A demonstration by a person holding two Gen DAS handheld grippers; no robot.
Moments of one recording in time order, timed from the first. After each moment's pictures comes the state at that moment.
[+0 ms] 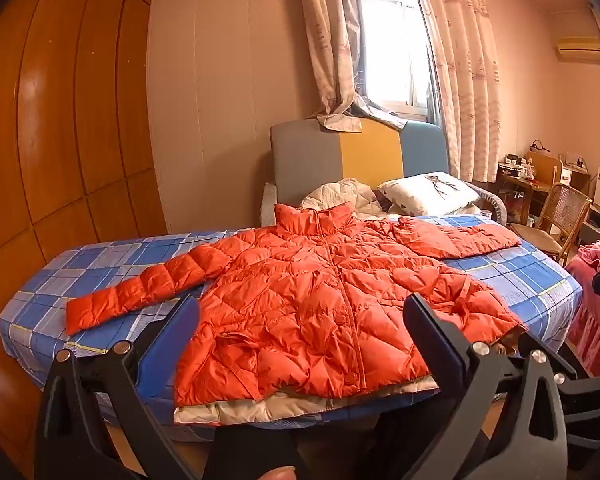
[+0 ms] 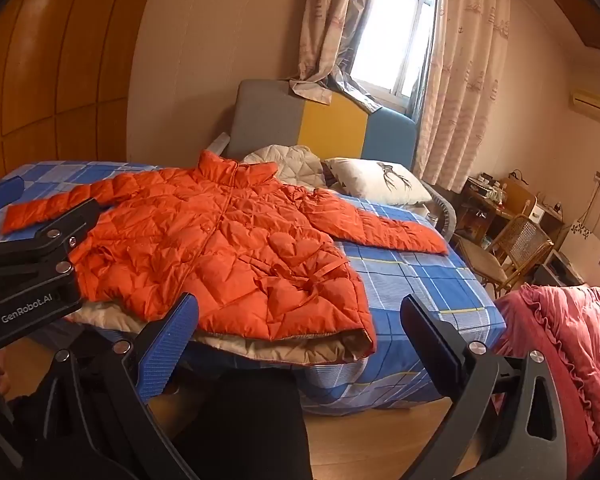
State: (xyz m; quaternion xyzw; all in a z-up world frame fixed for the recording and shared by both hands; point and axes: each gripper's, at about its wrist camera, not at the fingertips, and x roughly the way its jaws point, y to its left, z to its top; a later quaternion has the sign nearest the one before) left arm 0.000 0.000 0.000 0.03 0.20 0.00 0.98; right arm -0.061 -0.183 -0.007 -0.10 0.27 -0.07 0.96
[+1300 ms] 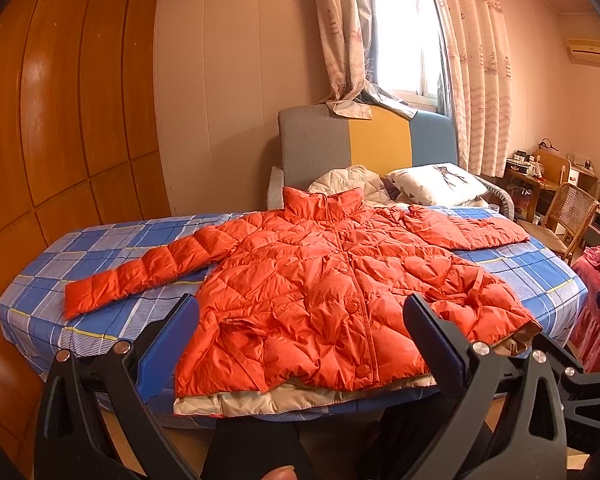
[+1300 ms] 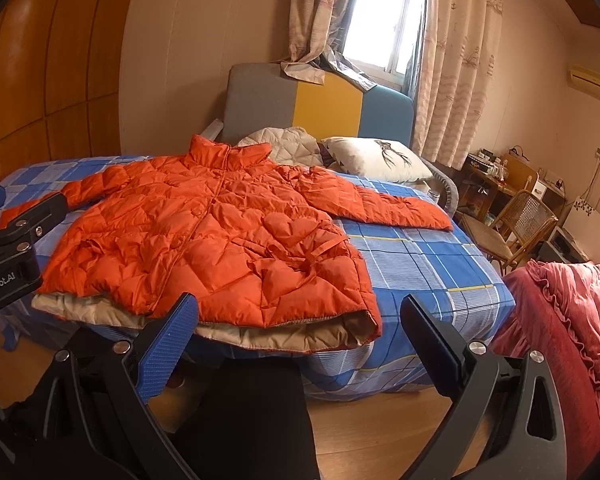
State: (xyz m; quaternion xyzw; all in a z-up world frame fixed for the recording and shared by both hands) left arm 0.016 0.012 -0.012 0.02 0.23 0.01 0.97; right arm -0.049 -0.197 -0.022 -0.07 0.30 -0.07 0.95
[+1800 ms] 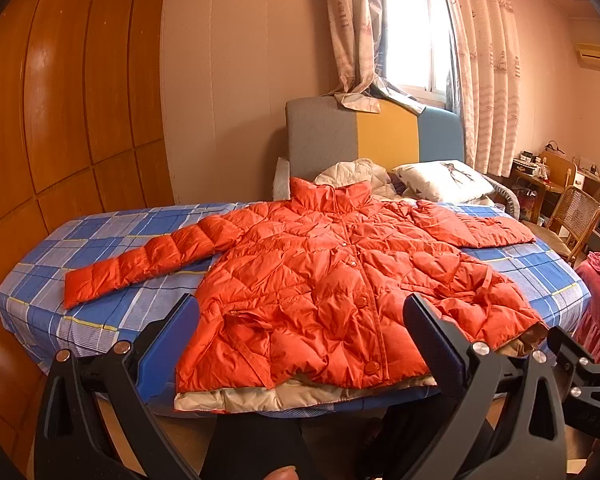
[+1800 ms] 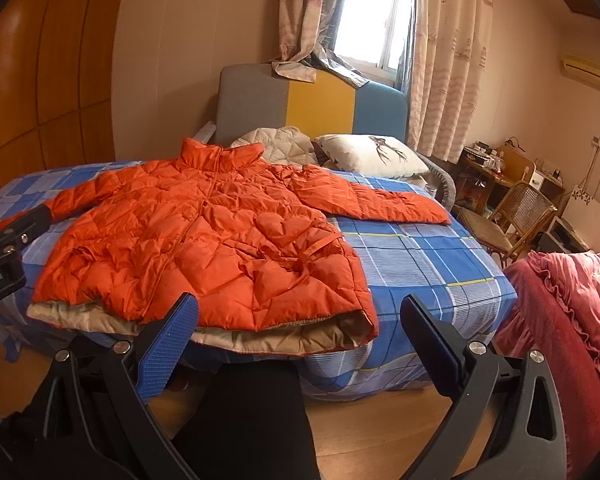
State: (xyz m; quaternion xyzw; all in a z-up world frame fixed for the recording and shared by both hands) left arm 0.024 0.020 -0.020 0.01 0.24 0.02 0.97; right arm -0.044 -0.210 -0.027 -0.05 0.30 -0.07 0.95
